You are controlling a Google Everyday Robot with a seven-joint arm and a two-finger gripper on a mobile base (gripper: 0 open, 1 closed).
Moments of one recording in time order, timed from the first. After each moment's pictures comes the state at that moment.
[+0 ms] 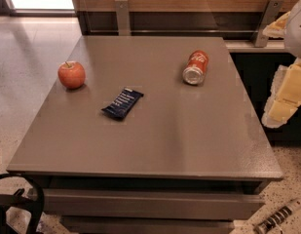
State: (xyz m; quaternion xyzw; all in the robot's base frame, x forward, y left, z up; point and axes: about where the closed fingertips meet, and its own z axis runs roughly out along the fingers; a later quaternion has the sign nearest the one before) arm 0.438 -0.212 0.992 -0.60 0.78 -0.05 0.18
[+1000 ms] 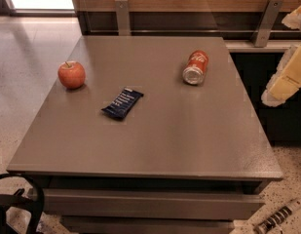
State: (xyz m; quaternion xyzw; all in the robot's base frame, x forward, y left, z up) arm 0.460 -0.234 1.007 -0.52 0.82 -0.02 0.23
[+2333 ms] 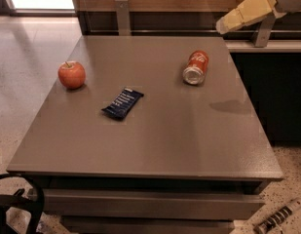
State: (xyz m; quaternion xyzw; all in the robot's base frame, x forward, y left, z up) arm 0.606 -0.234 1.015 -0.24 0.91 0.11 0.32
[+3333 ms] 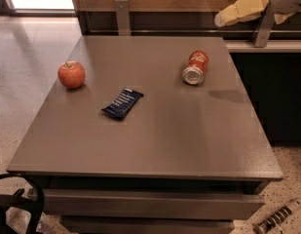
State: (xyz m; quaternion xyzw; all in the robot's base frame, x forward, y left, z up) arm 0.644 -0.248 0.998 -0.15 0.93 0.12 0.32
